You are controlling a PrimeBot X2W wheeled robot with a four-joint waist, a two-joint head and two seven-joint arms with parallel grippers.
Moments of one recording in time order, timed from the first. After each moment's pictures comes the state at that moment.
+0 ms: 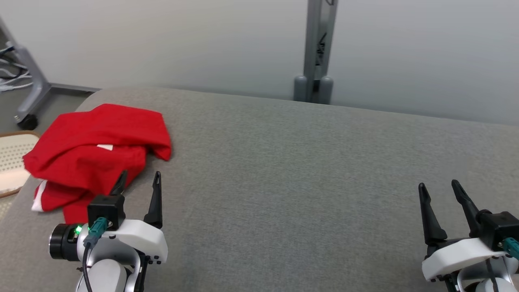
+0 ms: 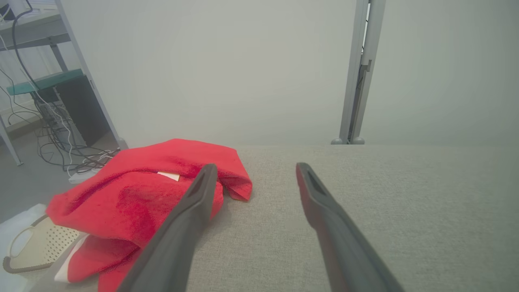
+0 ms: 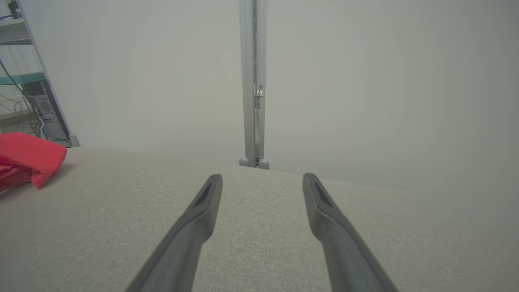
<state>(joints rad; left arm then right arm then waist) -0.21 0.19 -0.23 0.32 -0.25 0.15 -0.12 -0.07 -0.08 -0.04 0.20 0.12 0.13 -0.16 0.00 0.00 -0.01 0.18</state>
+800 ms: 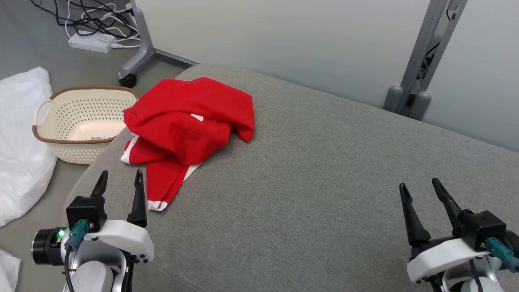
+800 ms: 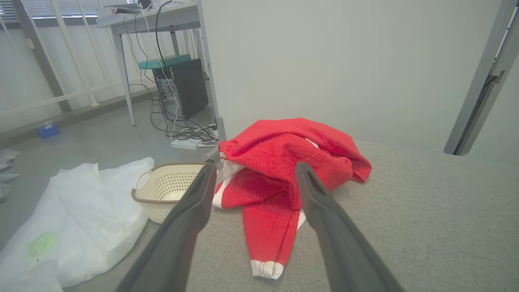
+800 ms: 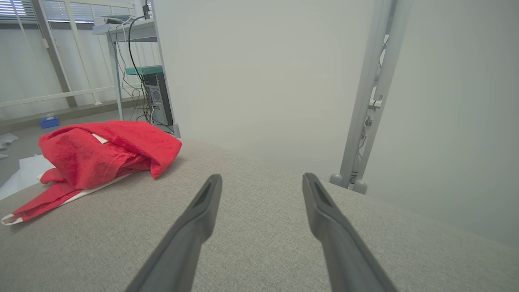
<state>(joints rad) -0.19 0.22 -0.20 0.30 -0.30 0.18 -0.13 -0.07 -0.06 0.02 0.18 0.10 0.13 -0.16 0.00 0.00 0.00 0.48</state>
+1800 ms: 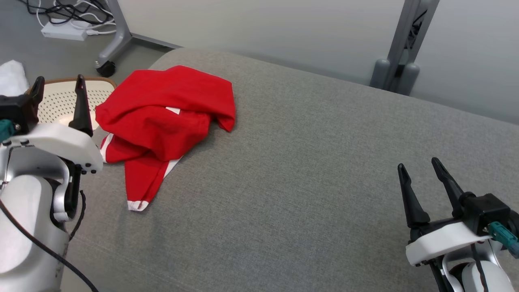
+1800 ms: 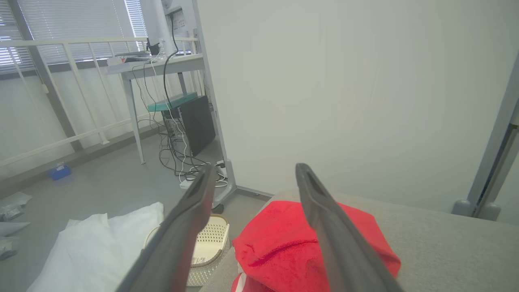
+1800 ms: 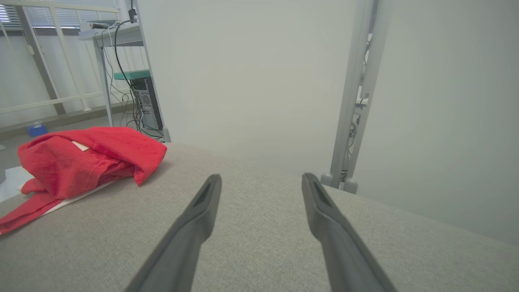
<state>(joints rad) -0.48 0.34 -0.14 0.25 -0.34 0.17 0.04 -0.11 -0.07 0.04 0.12 0.10 0.13 -0.13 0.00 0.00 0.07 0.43</state>
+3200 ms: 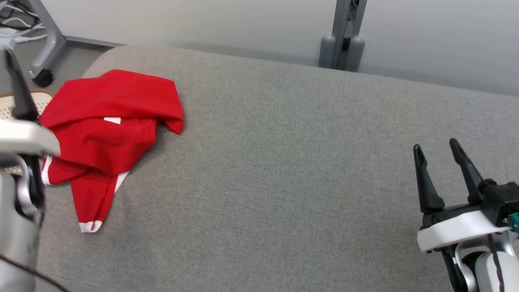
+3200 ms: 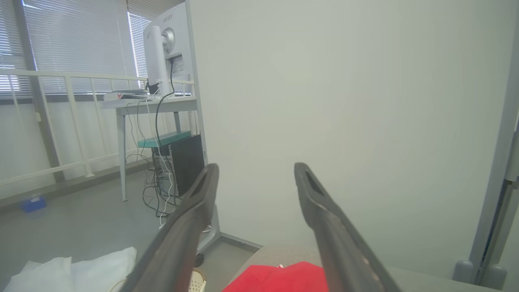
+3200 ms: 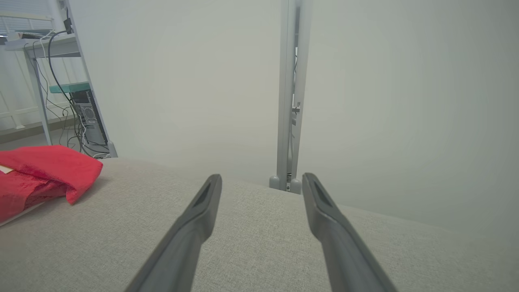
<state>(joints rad) -0.61 0.40 -0.08 0.48 -0.43 0.18 -0.25 -0.15 -0.08 -0.01 0.04 0.10 0.13 -0.12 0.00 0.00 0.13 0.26</state>
